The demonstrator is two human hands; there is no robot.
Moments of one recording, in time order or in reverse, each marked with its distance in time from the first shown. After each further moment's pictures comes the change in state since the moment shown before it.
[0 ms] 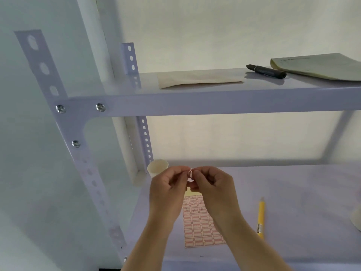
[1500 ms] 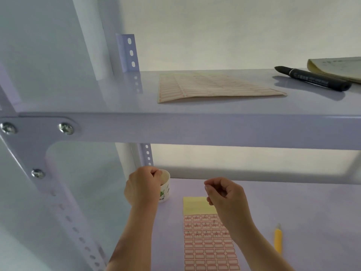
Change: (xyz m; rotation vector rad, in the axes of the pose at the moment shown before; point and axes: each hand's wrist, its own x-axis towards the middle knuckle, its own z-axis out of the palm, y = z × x) left_hand 0.124 -0.065 -0.017 0.810 0.347 -0.133; right_hand 0.079 0.057 -0.016 -0.252 -0.012 -0.017
